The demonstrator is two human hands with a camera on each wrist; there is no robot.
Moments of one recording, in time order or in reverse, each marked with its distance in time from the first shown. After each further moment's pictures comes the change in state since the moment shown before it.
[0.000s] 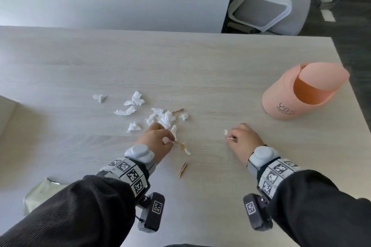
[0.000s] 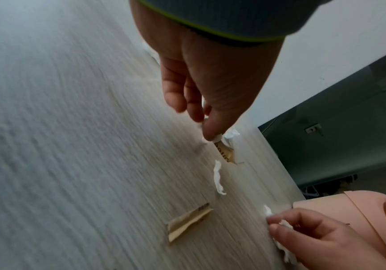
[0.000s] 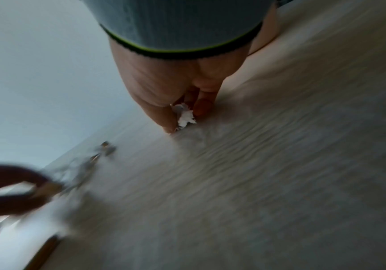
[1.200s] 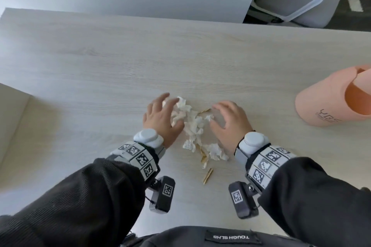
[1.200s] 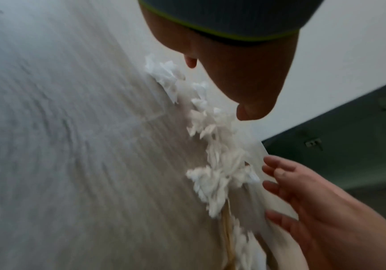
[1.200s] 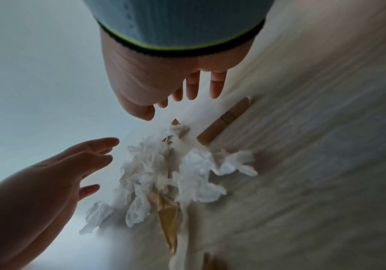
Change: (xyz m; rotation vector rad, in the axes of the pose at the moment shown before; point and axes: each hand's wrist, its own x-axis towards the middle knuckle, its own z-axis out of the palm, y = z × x) left_hand 0.043 -0.031 -0.040 0.104 0.214 0.043; right_hand 0.048 -0.115 0.022 0.072 0.104 -0.188
